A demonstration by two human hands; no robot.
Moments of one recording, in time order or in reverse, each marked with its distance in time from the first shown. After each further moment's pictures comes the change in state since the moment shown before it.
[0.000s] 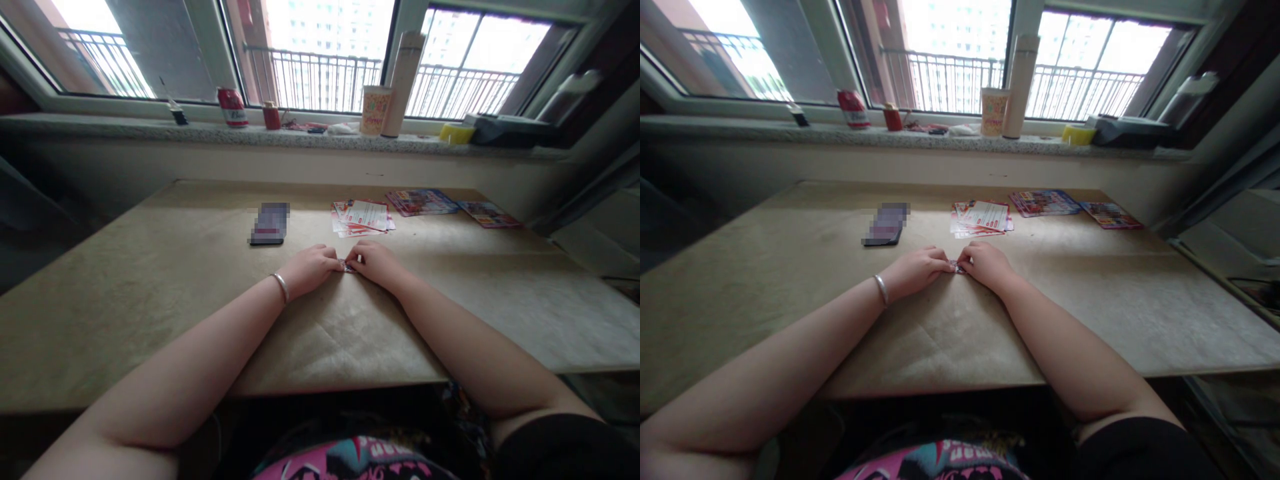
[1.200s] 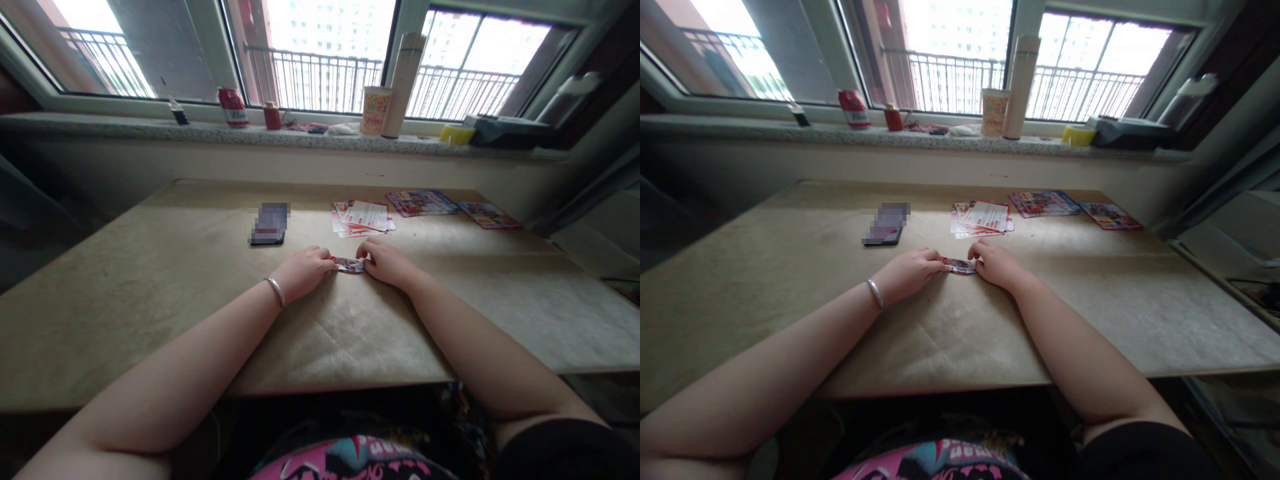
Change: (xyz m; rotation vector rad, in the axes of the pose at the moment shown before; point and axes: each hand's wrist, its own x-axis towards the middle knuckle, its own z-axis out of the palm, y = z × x) left_hand -0.010 0.002 -0.003 0.113 0.000 -0.041; right_hand -0.011 0.015 -0.013 -0.033 -0.026 -0.054
